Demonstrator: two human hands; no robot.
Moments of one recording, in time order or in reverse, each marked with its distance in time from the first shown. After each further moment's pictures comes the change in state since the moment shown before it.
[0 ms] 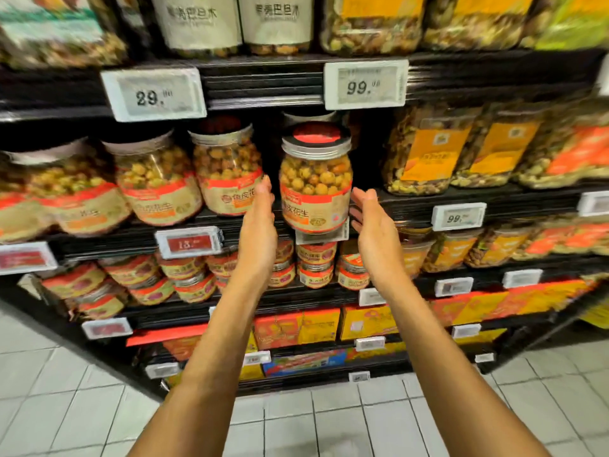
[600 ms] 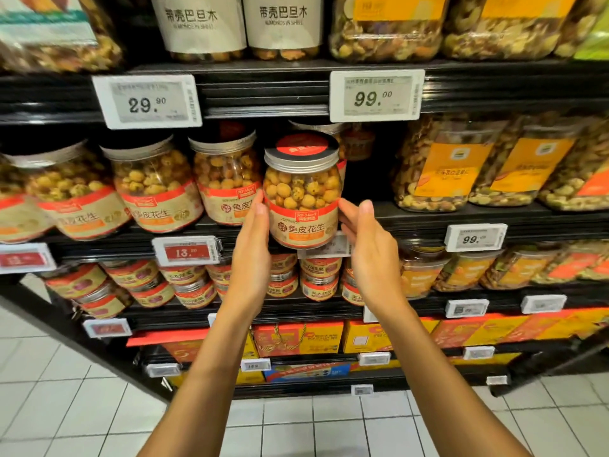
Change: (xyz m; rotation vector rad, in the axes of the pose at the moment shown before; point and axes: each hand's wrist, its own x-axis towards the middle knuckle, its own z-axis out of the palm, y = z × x) left_hand 0.007 -0.021 -0.013 0.043 -0.019 0.125; right_hand 0.010 0.007 0.004 0.024 -0.120 -0.028
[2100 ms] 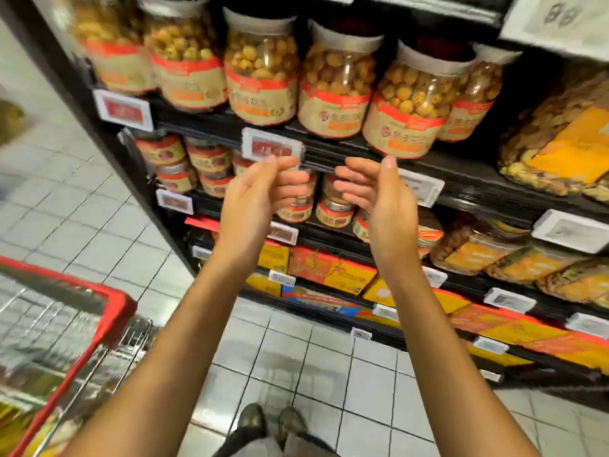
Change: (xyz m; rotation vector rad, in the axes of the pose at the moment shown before) left_hand -0.076 0.031 -0.063 -0.135 0.331 -0.158; right_hand -0.045 -0.024 0.063 0.151 -0.206 0.129
